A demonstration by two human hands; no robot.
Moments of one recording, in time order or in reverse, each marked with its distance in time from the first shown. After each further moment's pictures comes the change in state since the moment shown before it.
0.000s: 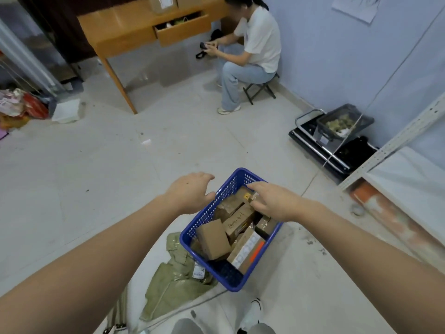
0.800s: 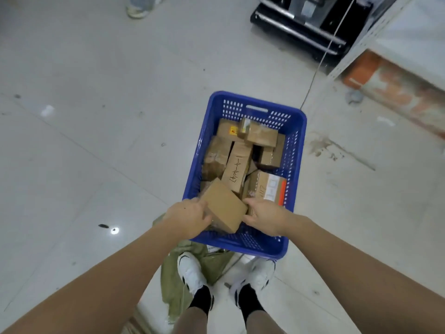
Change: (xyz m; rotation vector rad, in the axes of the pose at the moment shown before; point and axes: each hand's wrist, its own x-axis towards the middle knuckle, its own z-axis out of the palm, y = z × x) left_hand 0.209 -0.199 0.351 0.093 -0.590 0.316; right_hand 0.232 0.030 0.344 0.526 -0.283 0.524
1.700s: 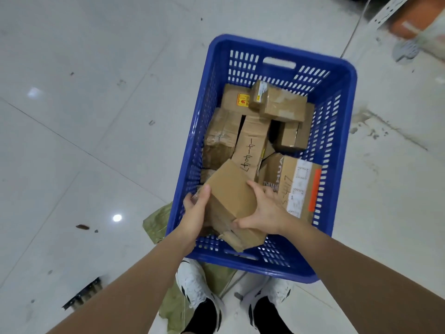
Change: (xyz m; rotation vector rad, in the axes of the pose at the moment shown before) left_hand 0.137 -0.035 0.116 -1.546 0.065 -0.448; right_hand 0.176 0.061 0.083 0.326 0.113 0.108
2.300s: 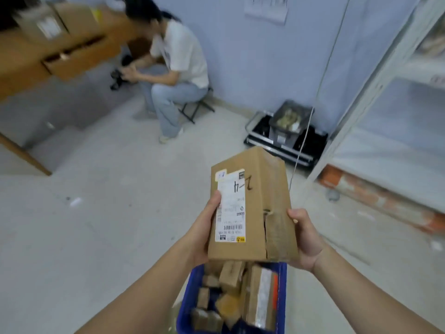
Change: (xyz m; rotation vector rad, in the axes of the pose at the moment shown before) left_hand -0.424 0.295 0.067 -0.102 -0.397 0.351; right_hand -0.372 -0.169 -0.292 1.240 -0.284 -0.451
